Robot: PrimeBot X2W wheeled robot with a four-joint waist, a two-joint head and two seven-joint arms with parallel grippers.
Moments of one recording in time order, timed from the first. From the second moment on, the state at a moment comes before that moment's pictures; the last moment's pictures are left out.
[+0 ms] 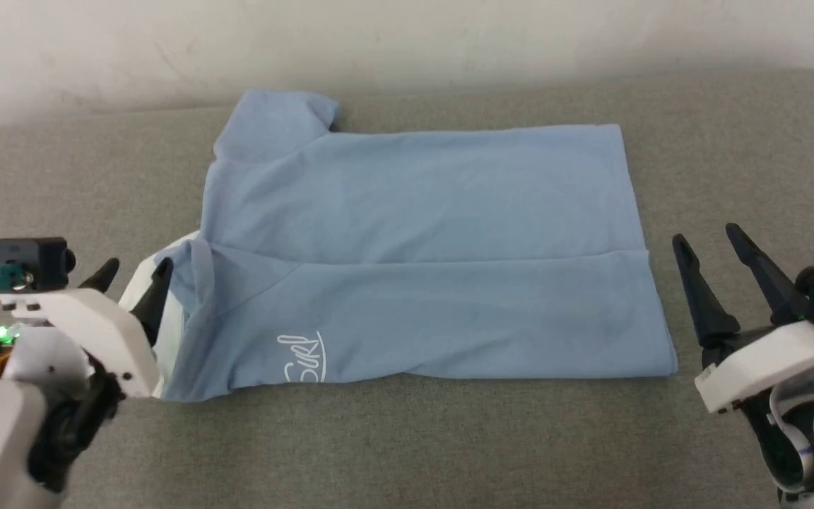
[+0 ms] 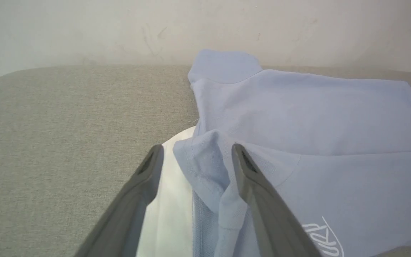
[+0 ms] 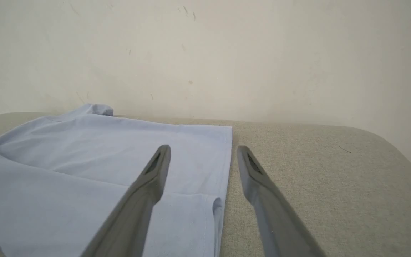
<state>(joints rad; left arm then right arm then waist) -0.28 0.62 -0.28 0.03 -0.74 0.17 0.29 -0.18 -0.28 0.07 0.08 0.35 0.13 -0.03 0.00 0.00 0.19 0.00</state>
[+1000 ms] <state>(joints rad) -0.21 0.66 -0.41 0.12 -0.83 0.19 0.69 -0.06 -0.24 0.02 -0.09 0.40 0.13 0.28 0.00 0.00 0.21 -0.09</state>
